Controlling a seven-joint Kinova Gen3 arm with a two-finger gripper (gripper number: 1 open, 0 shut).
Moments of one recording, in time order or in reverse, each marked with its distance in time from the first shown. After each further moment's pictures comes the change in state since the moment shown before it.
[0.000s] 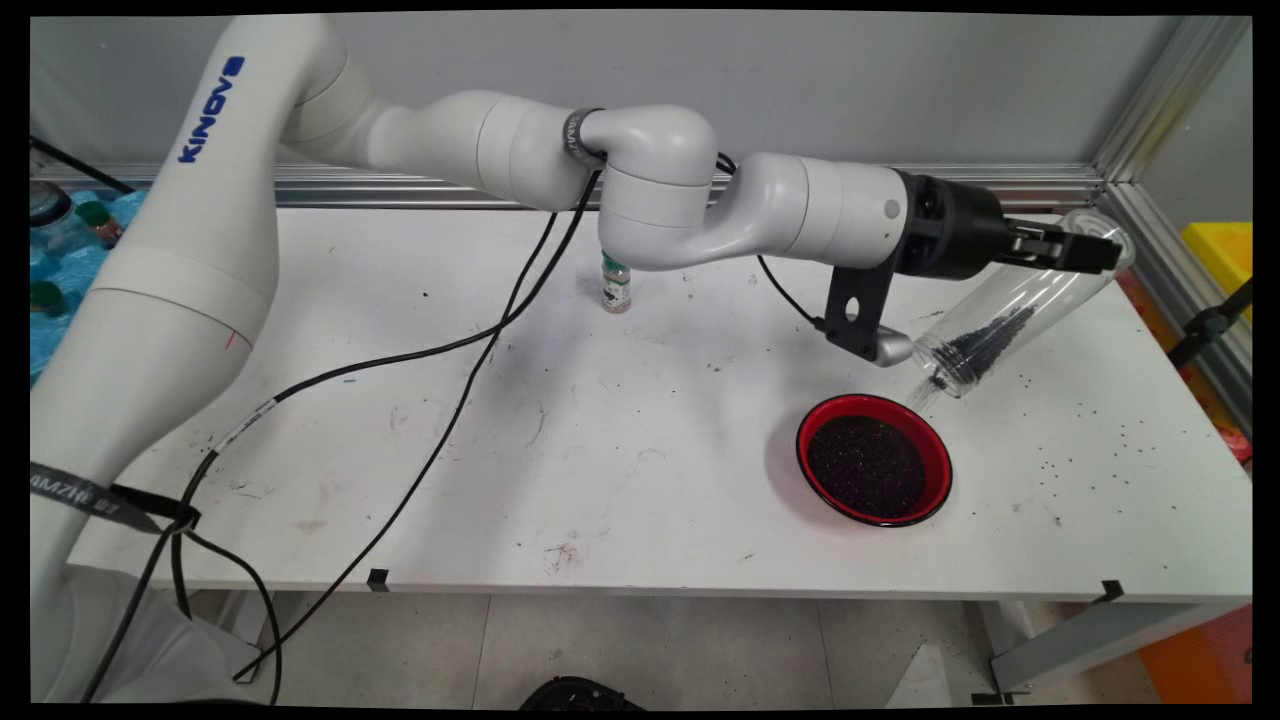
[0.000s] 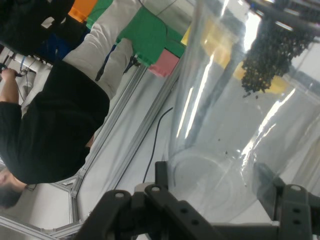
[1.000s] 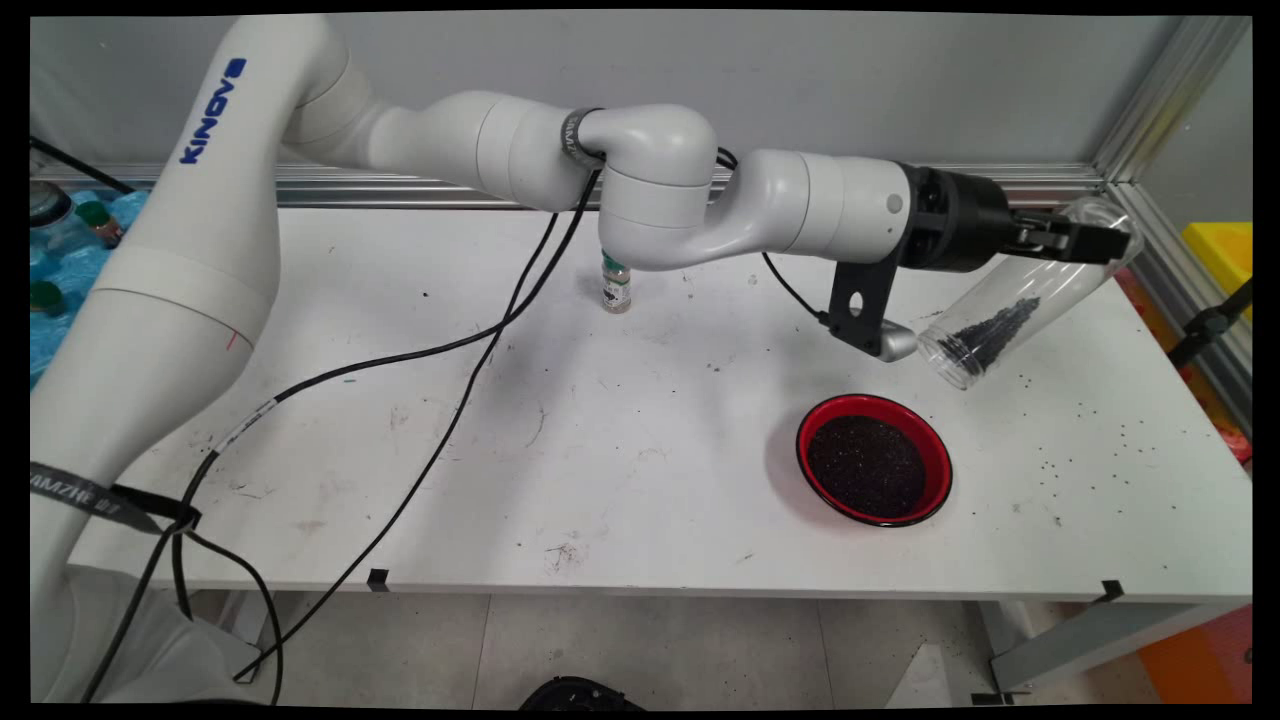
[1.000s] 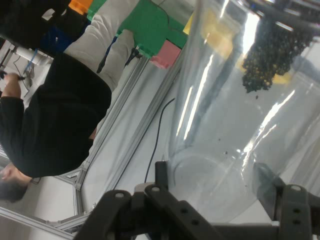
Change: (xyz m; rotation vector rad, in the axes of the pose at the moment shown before) arm -0.003 -0.002 -0.001 0.005 -0.026 0.016
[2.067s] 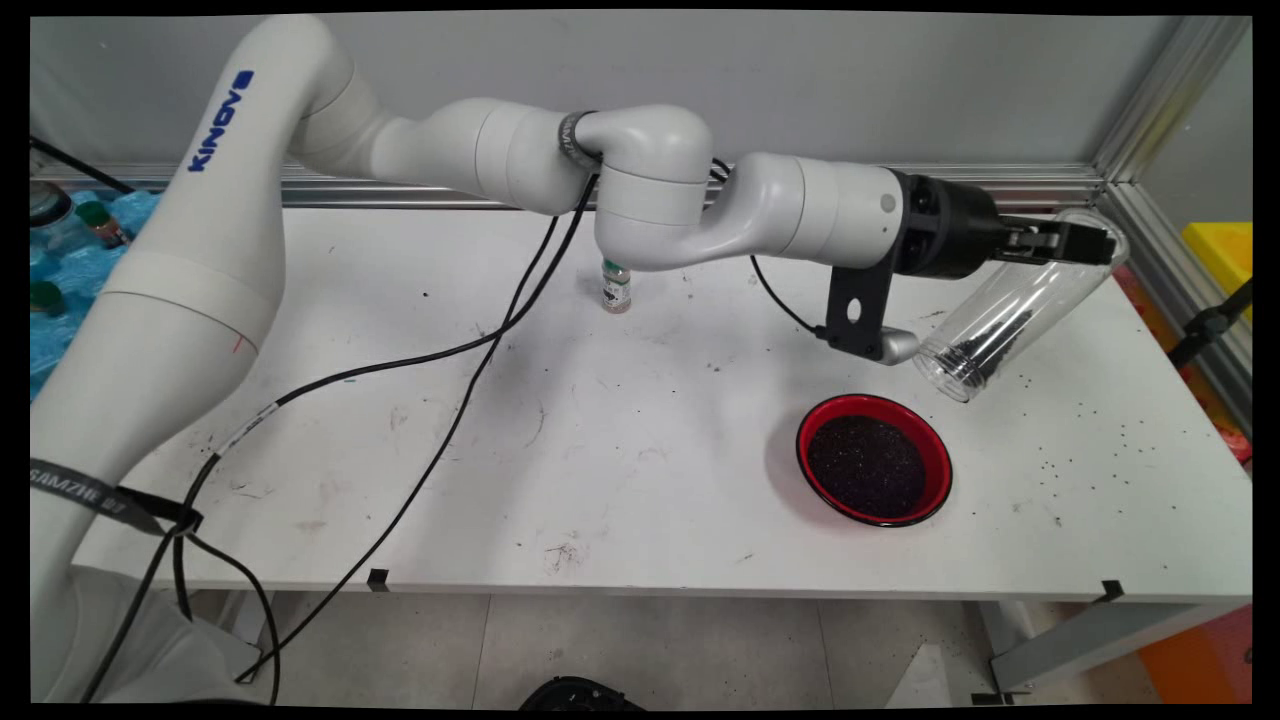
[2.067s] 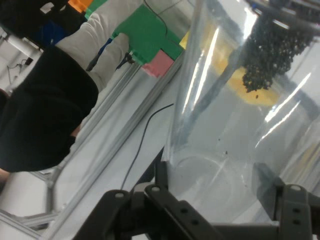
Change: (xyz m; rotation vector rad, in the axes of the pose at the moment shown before) arm 0.003 0.004 -0.002 -0.022 0.028 -0.143
